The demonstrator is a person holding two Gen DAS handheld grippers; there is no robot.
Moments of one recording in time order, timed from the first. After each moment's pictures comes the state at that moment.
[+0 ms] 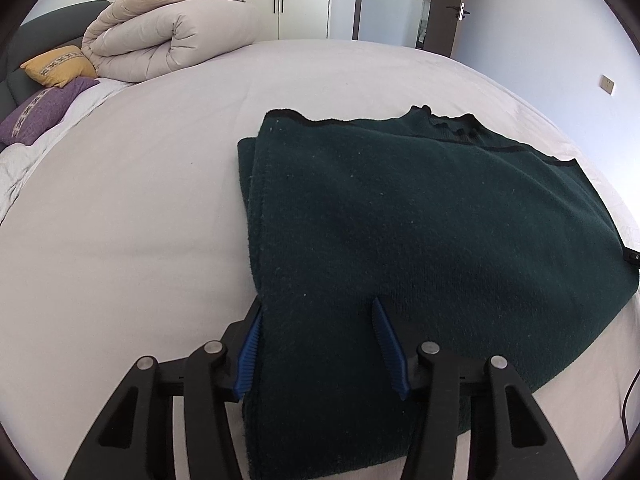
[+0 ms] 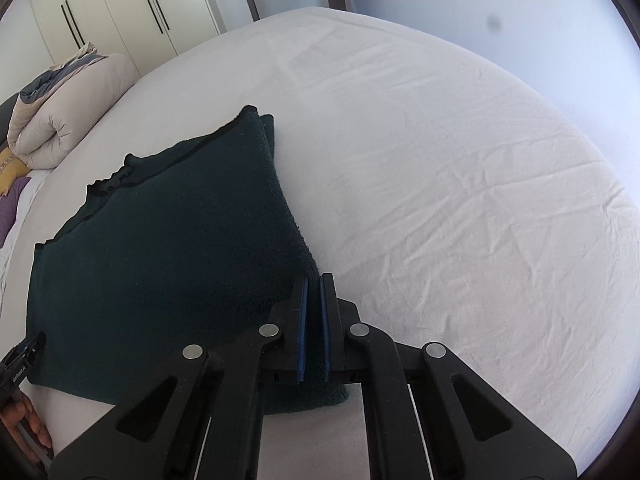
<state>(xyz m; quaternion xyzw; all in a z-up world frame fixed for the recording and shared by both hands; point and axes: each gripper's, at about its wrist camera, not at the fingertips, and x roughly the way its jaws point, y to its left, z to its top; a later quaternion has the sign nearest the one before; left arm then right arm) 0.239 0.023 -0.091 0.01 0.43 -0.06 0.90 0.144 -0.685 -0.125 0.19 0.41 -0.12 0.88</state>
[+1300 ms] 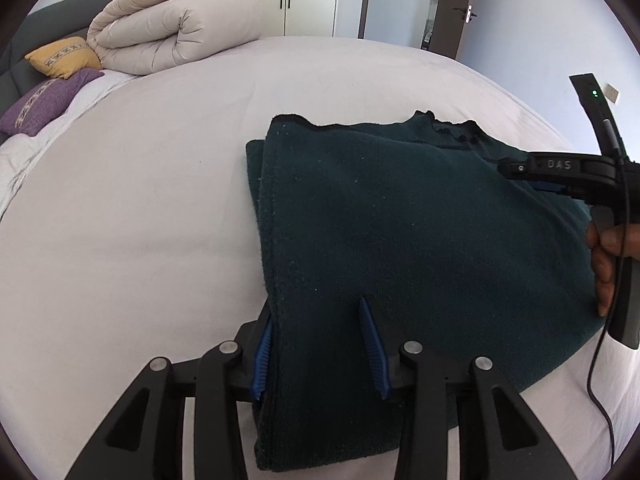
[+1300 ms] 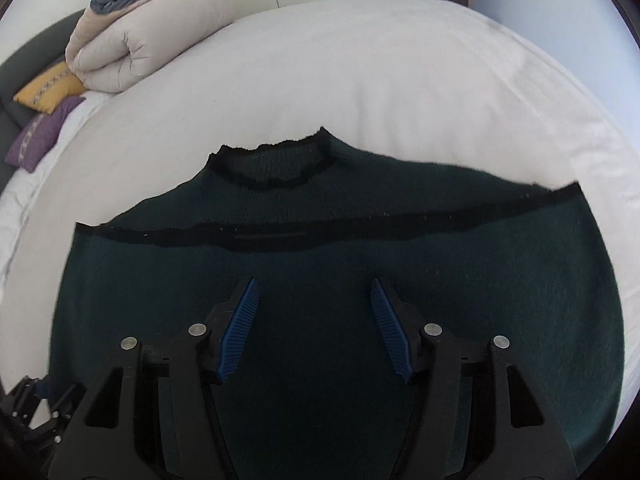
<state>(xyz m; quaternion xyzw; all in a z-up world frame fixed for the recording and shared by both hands) 0.235 0.029 -0.082 -0.01 0.44 -0.06 0.90 0.342 -0.474 -0.116 0.07 0.45 0.01 0.89</state>
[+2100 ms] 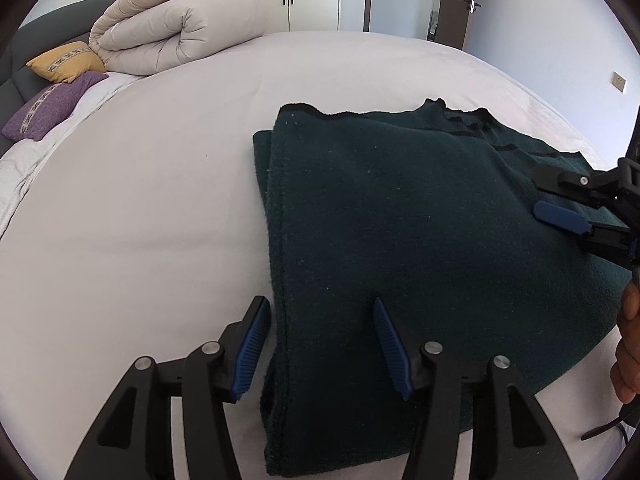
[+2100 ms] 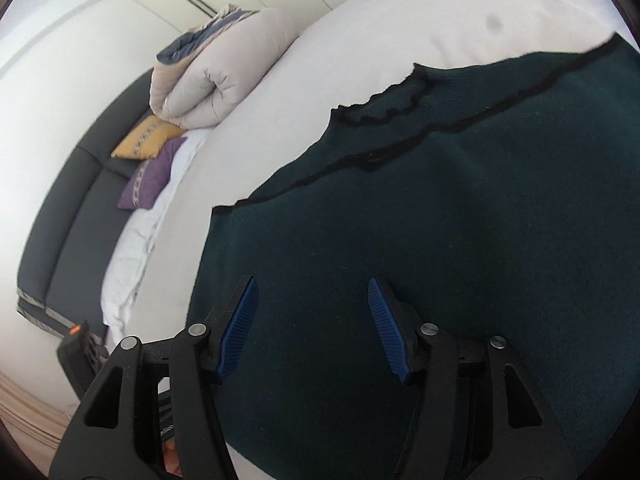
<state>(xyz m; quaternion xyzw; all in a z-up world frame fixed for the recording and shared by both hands) 0.239 0.024 -0.090 0.02 0.44 -0.04 0.90 0.275 -0.463 -0.153 0.30 0.40 0.19 0.84</state>
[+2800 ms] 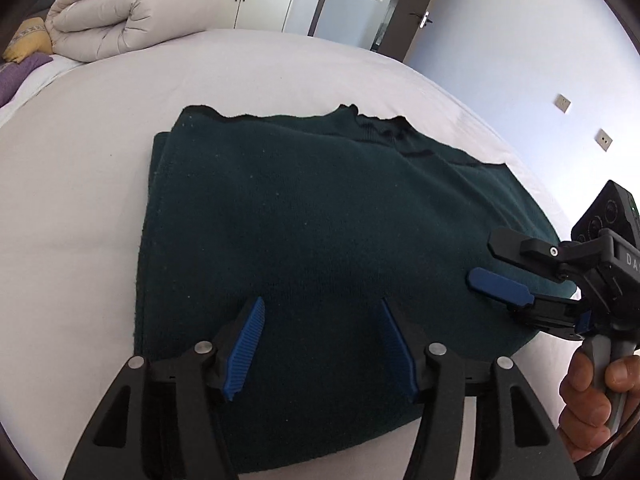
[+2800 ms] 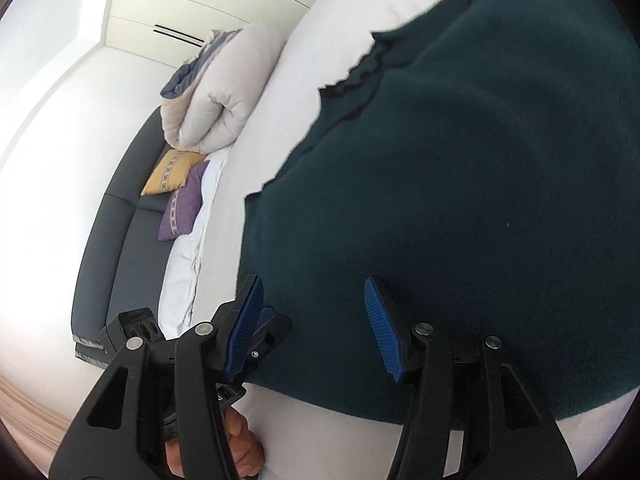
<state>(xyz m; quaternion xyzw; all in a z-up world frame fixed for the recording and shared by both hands) 0.236 -0.003 -0.089 -0.05 0.44 -0.17 0.88 0.229 -0.467 -0.187 0.42 0.41 0.21 0.78</state>
